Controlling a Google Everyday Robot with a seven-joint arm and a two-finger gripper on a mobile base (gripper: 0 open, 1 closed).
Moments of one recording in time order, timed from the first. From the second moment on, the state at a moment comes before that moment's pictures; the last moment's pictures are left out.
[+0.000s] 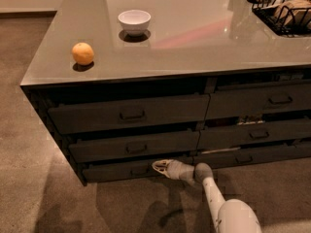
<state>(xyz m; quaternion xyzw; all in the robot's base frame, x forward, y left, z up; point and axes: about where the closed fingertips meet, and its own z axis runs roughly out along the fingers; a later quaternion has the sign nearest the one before) 0.707 -0.032 0.214 -0.53 0.58 0.22 0.58</state>
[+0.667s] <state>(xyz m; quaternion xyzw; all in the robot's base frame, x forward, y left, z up) 0.706 -0.032 0.214 -0.53 0.58 0.22 0.58</state>
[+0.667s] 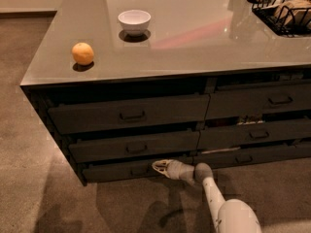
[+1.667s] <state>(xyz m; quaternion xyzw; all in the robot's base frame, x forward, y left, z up) 0.706 -0.032 0.214 -0.53 0.58 0.22 0.58</state>
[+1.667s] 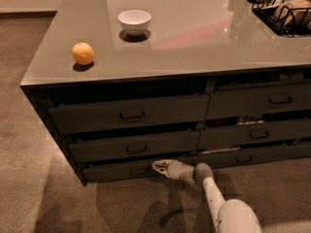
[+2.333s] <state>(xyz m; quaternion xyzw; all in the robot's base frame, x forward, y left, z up) 0.704 -0.035 0.216 -0.53 0.58 0.22 0.58</state>
